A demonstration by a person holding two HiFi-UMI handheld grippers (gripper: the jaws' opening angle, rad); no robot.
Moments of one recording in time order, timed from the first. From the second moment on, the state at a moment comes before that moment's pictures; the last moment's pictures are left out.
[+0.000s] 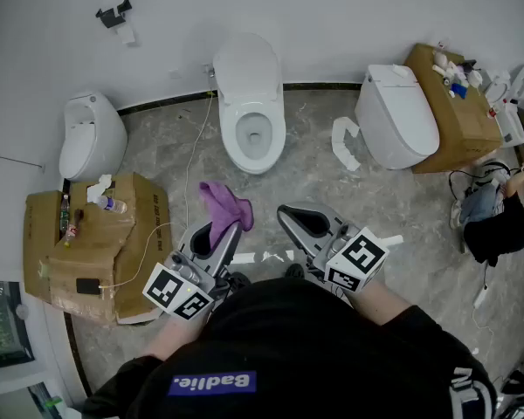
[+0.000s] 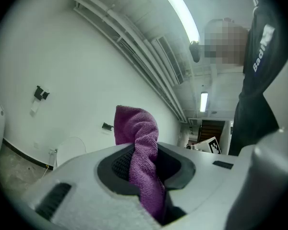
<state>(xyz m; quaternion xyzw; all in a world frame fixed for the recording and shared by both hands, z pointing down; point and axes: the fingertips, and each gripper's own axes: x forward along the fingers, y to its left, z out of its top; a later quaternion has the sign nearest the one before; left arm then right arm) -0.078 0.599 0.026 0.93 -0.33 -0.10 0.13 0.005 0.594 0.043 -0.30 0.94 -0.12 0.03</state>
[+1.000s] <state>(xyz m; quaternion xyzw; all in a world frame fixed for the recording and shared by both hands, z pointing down) -0.027 0.571 0.032 0.92 -0.37 -0.09 0.13 0.059 0.563 0.053 -0.27 0.95 -0.14 0.04</state>
